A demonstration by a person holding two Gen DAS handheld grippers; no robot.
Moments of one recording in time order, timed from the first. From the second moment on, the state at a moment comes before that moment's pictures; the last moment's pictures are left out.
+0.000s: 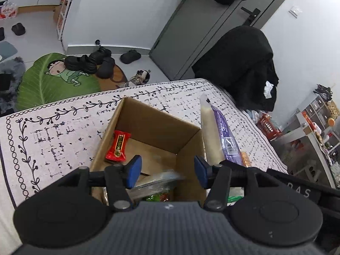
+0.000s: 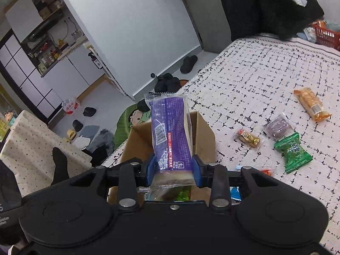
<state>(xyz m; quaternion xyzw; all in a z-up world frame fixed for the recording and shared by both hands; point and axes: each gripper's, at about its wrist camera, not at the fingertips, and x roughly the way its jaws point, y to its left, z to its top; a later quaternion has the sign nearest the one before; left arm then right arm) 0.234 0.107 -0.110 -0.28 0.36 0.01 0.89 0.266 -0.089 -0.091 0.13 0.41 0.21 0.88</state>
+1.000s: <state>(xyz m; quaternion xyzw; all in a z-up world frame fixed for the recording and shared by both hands) 0.230 0.088 -0.094 -0.22 0.39 0.05 0.89 0.252 -0.157 -0.090 0.14 0.41 0.16 0.89</state>
